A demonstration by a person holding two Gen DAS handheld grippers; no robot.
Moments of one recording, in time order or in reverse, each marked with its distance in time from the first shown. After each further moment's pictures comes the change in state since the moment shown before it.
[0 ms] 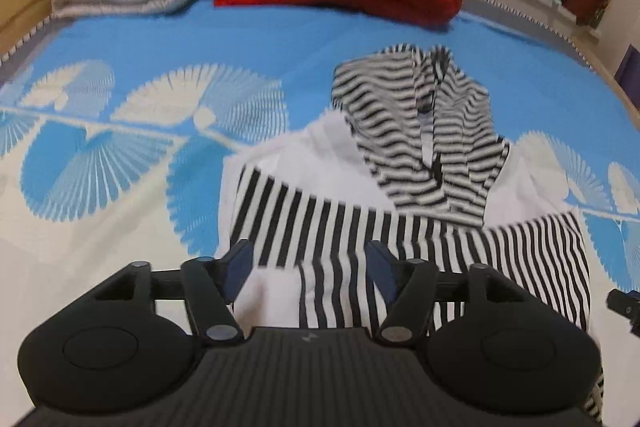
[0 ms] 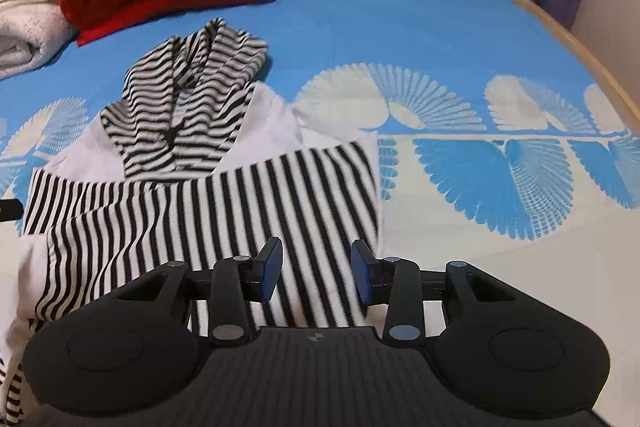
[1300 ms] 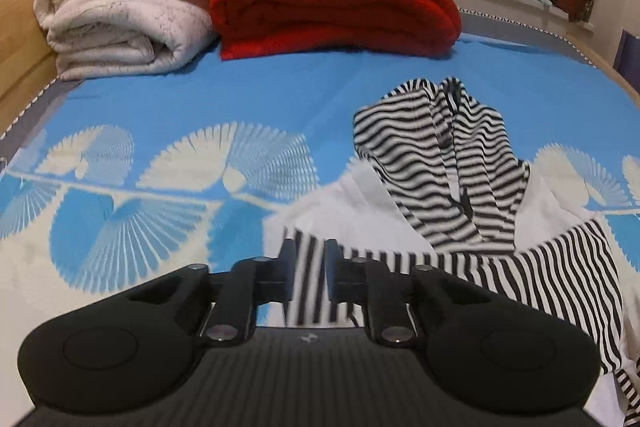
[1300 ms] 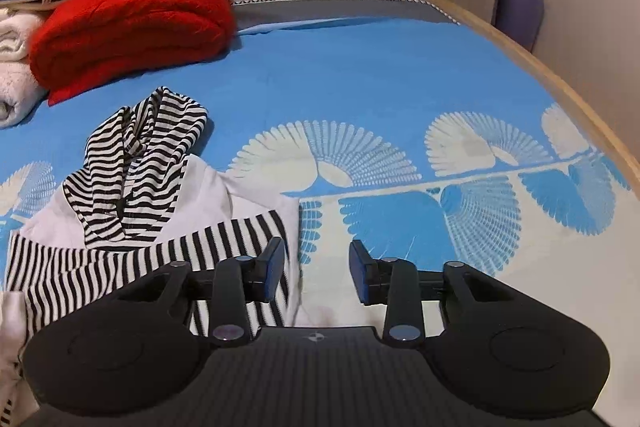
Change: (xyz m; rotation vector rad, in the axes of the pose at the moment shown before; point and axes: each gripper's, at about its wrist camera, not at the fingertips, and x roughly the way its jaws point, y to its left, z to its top) left arm -0.005 0.024 0.028 0.120 -0.100 0.040; right arm -0.021 -0.074 0.032 0.046 -0.107 -0.042
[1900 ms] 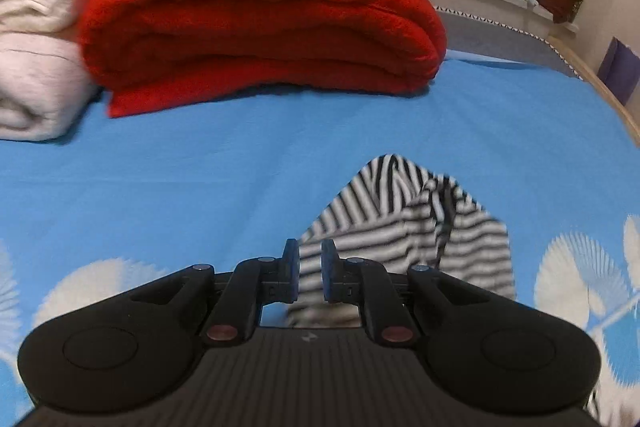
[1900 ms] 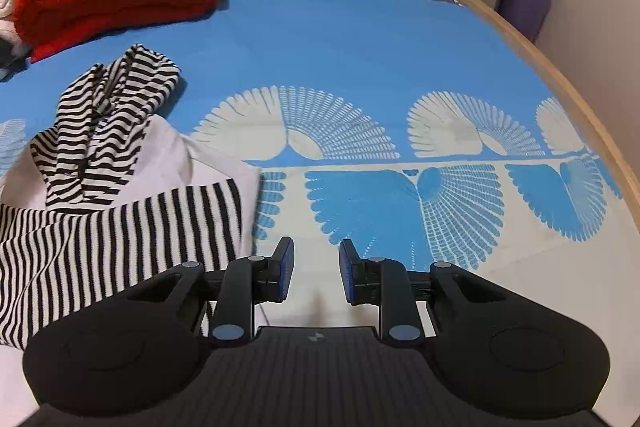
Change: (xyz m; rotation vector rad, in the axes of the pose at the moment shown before) left arm 0.194 -0.071 0.199 0.037 0.086 -0.170; right arm 0.031 -0.025 0.000 -0.063 0.103 -0.041
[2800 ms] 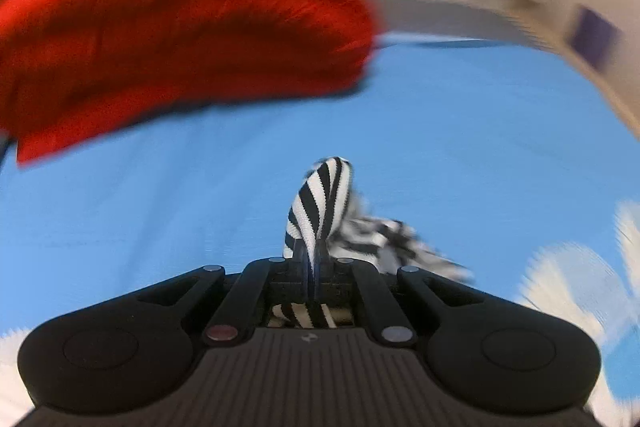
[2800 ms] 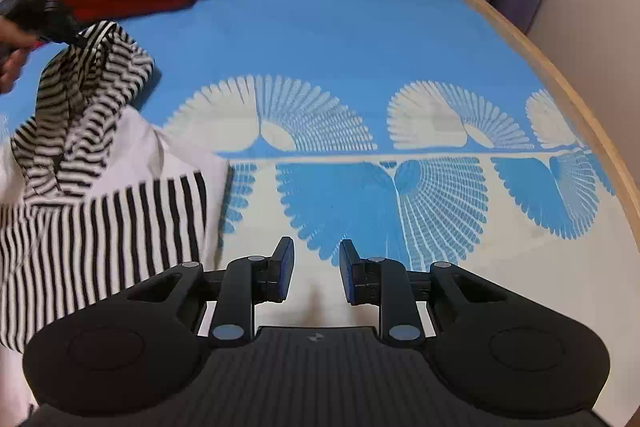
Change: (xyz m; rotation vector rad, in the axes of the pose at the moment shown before) left arm 0.046 -0.077 0.015 0.167 -0.033 -0.098; right arm 0.009 -0.023 0.002 -0.001 0.016 -0.017
